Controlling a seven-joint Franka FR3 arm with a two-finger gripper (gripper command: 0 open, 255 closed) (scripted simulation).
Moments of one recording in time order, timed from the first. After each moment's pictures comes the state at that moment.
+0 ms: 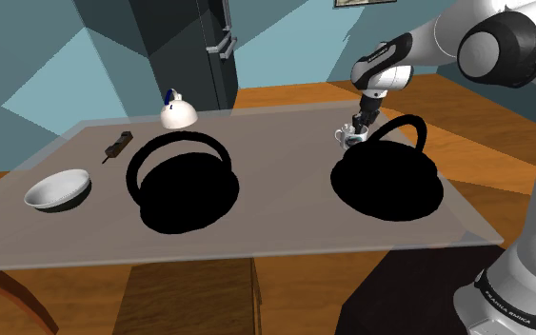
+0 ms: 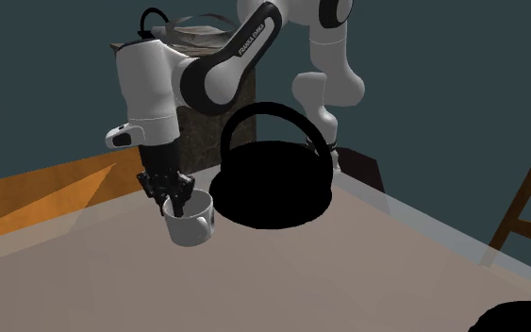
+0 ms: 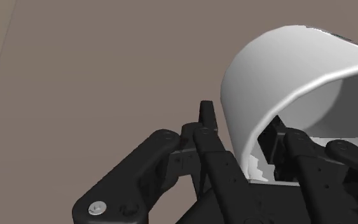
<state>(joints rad) -0.17 0.41 -0.37 -1.81 0.32 2.23 -0.56</state>
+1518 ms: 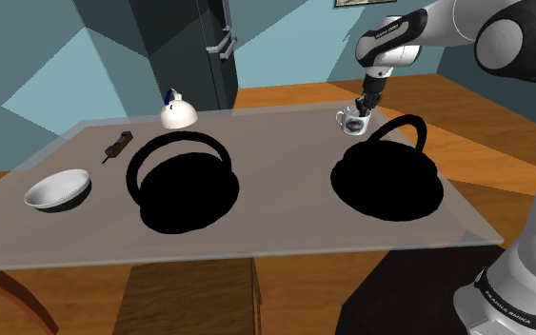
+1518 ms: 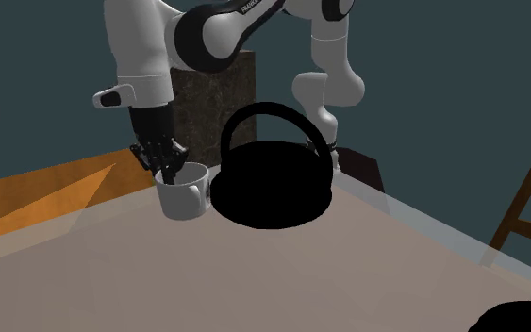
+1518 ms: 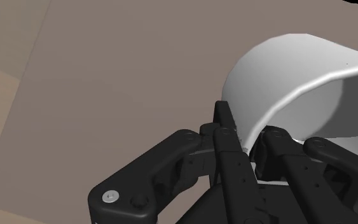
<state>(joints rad) -0.16 0.33 -0.39 -1.73 0.26 2.08 -0.52</state>
